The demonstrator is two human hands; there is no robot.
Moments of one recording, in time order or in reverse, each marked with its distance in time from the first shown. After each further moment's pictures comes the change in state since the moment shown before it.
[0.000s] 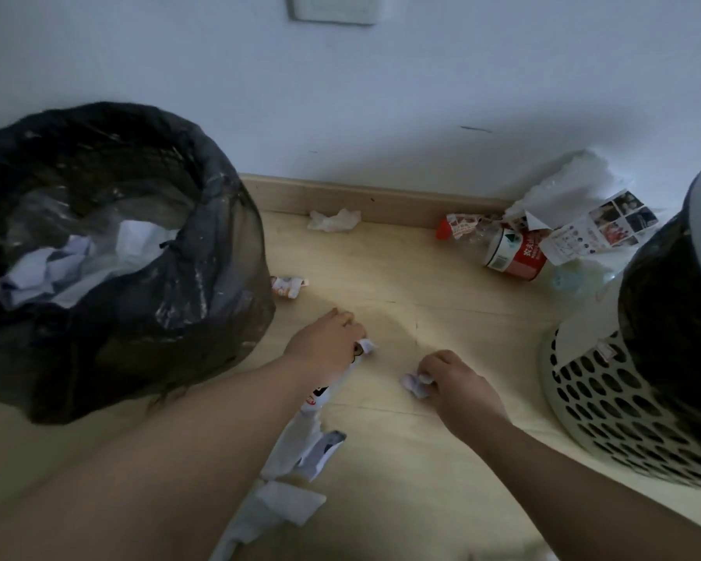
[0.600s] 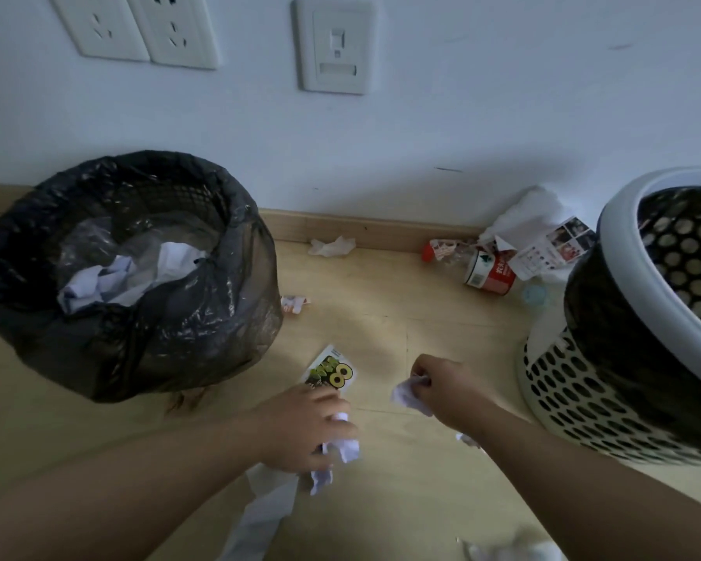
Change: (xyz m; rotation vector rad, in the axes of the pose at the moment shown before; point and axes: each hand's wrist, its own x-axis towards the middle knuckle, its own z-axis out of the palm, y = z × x) left_hand -0.104 0.012 0.004 0.257 0.045 0.452; right_hand -0.018 -0.028 -0.032 0.024 -0.079 0.121
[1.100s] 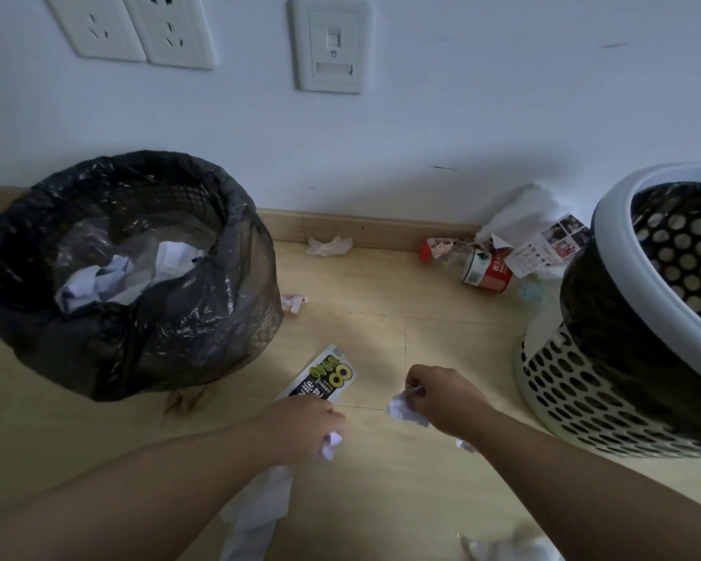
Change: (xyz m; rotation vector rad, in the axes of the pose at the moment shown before) left_hand 0.008 0.006 0.011 -0.134 -0.056 -0.146; right_hand -0.009 -0.002 0.005 -0.050 -0.093 -0.002
